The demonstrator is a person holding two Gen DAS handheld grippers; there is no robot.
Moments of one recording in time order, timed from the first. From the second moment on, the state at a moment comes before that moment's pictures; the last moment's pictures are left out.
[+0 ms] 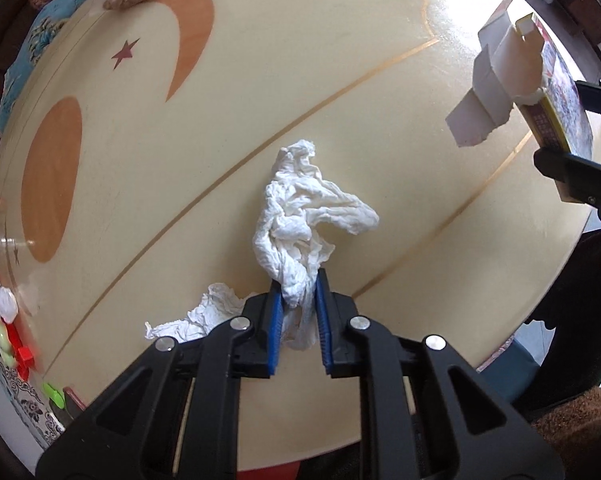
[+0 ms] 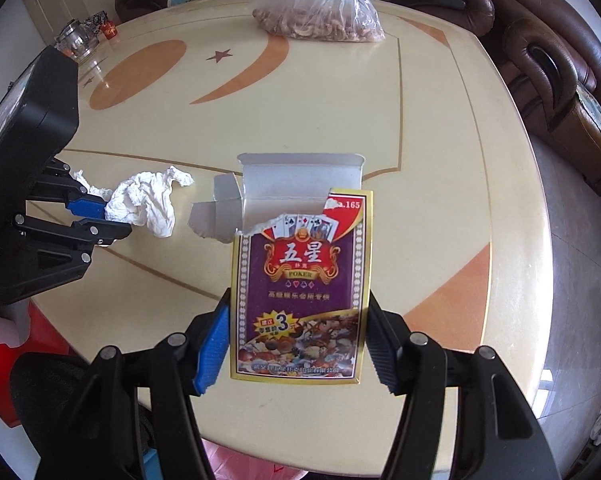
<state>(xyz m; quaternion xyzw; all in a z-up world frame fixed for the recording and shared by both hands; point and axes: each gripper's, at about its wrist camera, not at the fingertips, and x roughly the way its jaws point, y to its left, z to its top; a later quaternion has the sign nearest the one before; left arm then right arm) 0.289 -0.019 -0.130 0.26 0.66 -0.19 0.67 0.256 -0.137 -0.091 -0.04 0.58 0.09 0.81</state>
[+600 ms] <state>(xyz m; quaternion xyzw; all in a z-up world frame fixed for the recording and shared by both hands) 0.210 0.012 -0.024 0.16 0.63 -0.16 0.75 0.192 -0.132 -0.029 -0.05 0.55 0.11 0.83</state>
